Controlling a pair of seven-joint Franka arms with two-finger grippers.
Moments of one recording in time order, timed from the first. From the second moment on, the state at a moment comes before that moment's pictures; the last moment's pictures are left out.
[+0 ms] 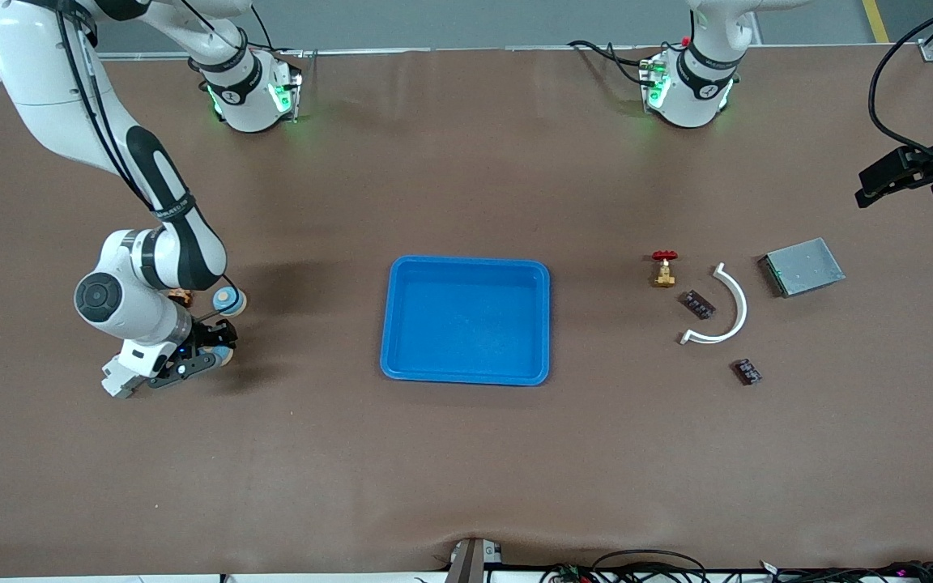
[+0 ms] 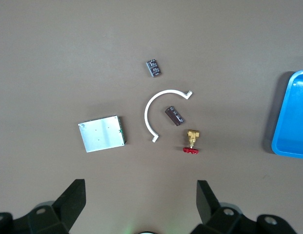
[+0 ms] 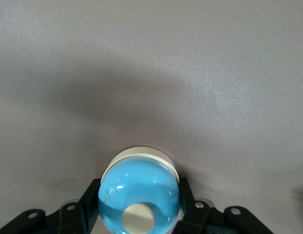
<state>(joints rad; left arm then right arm) 0.04 -0.02 -0.07 -1.54 0.03 1.49 -0.09 0.02 0.58 -0.02 -1.97 0.01 2.54 -0.39</state>
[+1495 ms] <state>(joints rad) 0.04 -0.02 -0.07 -1.54 0.03 1.49 -0.09 0.08 0.51 -0.01 -1.56 0.02 1.96 -0.10</state>
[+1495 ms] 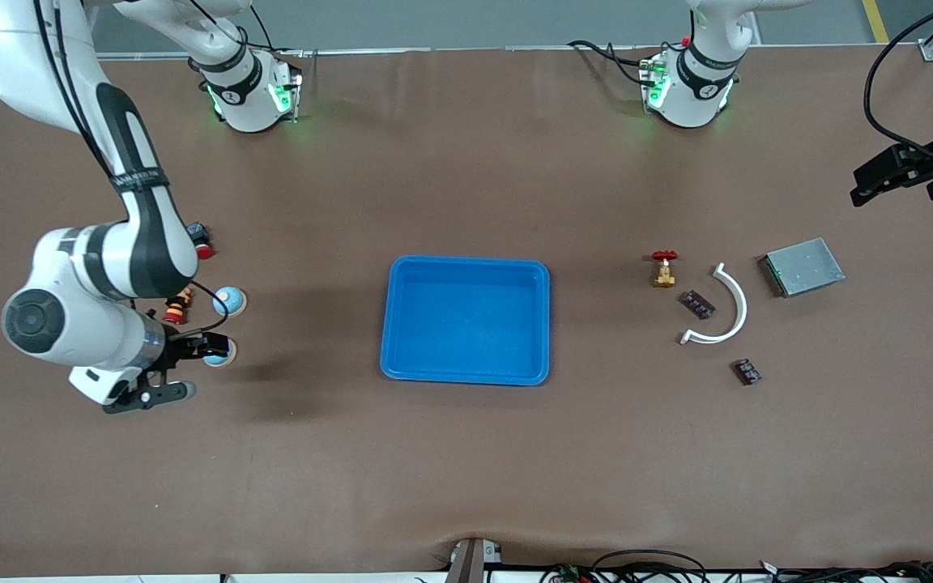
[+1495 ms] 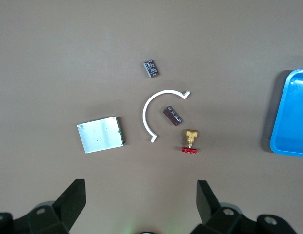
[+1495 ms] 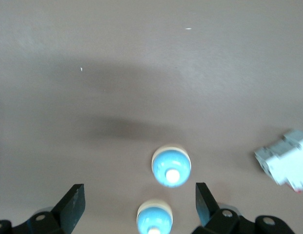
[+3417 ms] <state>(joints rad) 0.04 -0.04 -0.08 -1.54 0.03 1.49 -0.09 0.08 0.24 -0.01 -1.42 -0.02 1.64 0.01</state>
